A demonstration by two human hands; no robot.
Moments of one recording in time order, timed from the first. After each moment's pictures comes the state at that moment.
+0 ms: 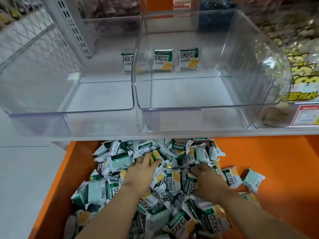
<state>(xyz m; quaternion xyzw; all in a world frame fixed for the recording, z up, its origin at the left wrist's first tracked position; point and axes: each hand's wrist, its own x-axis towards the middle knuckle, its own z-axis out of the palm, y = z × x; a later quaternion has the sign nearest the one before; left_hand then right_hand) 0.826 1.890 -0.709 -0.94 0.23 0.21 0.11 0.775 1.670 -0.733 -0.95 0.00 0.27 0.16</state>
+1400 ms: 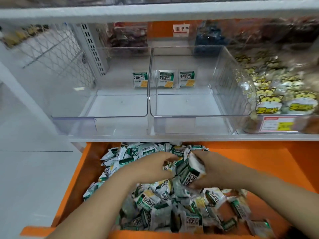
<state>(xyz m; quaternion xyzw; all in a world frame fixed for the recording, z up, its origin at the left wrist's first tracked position) 0.807 1.884 -0.571 -0.87 0.27 0.34 -0.23 0.761 1.677 -0.565 -0.94 -0.10 0.23 0.24</state>
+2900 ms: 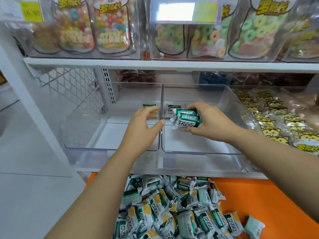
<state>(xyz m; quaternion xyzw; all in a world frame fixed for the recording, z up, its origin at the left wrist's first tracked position) 0.883 1.902 -0.476 -0.87 0.14 -0.08 -0.46 0.896 1.690 -0.463 -0.96 -0.15 -0.10 0.20</state>
